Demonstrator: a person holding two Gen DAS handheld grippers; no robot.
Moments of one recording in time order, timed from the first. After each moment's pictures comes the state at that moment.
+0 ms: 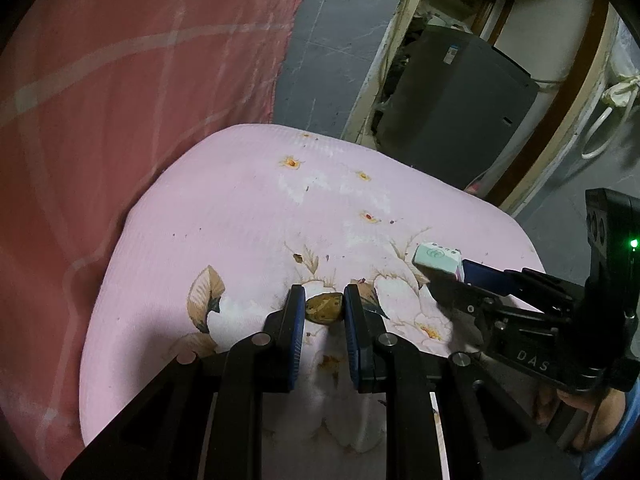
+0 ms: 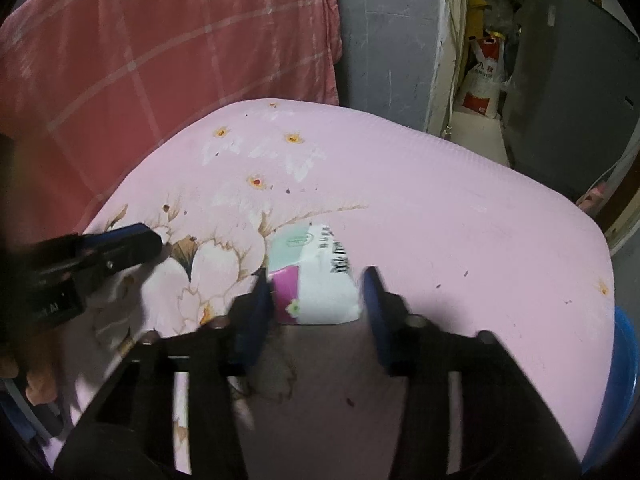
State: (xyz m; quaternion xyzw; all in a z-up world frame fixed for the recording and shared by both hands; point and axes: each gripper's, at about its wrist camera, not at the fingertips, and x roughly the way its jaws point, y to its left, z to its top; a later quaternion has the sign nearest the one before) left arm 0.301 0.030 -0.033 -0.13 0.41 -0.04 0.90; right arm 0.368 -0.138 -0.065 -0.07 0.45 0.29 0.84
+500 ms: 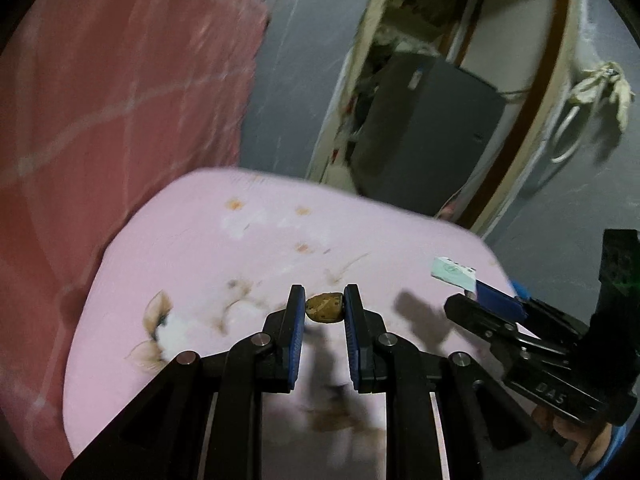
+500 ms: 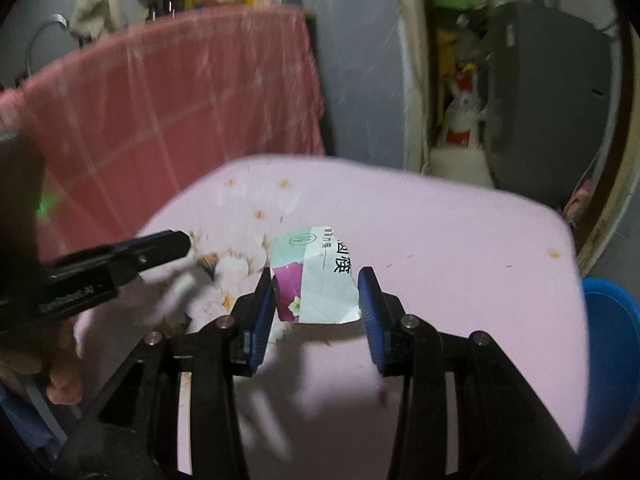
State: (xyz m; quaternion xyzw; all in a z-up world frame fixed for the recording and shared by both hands) left arm 0.282 -0.008 -0.004 -0.11 0.34 -0.07 0.93; right arm 0.318 -0.200 -0.028 0.01 0.34 0.28 0.90
